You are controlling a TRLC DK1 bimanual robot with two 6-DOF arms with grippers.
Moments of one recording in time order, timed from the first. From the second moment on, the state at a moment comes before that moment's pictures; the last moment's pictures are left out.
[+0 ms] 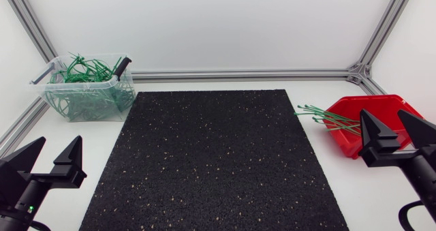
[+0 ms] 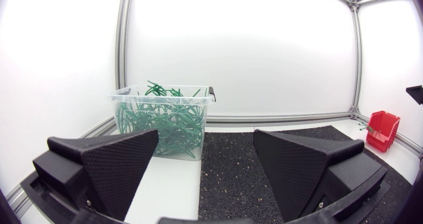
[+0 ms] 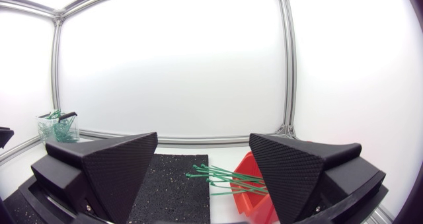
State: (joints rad) left arm 0.04 0.05 0.02 0.00 0.03 -0.03; right arm -0.01 0.18 0.21 -0.01 -0.02 0.04
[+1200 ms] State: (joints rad) left arm 0.04 0.05 0.02 0.00 0.03 -0.03; right arm -0.25 1.37 1.25 -0.69 -0.31 -0.42
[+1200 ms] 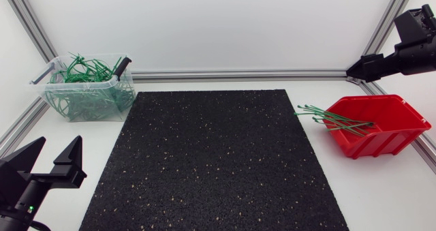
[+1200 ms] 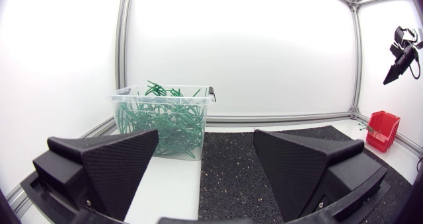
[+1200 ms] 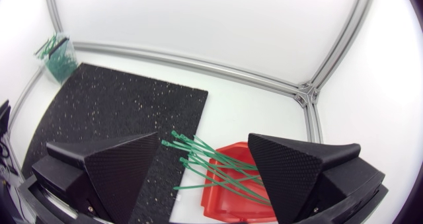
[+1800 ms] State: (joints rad) left arm 0.04 0.05 0.02 0.00 0.03 -0.03; right arm -0.32 1.66 1.43 -1.03 -0.40 -1.29
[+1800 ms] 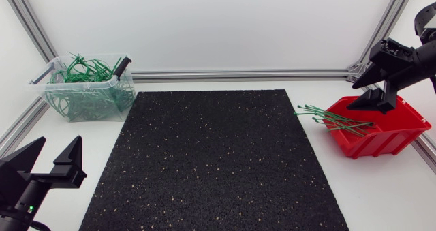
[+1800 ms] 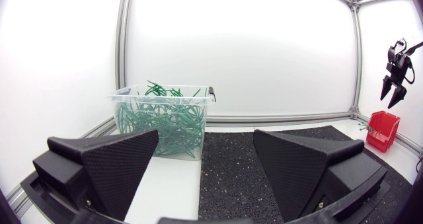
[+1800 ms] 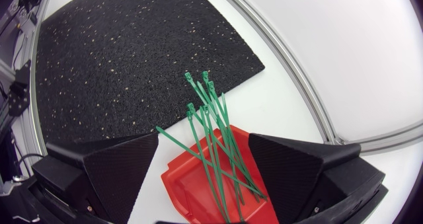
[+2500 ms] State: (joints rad) left arm 0.04 0.05 0.02 0.00 0.03 -0.03; right arm -0.20 1.64 1.15 -0.85 -0.22 -1.55
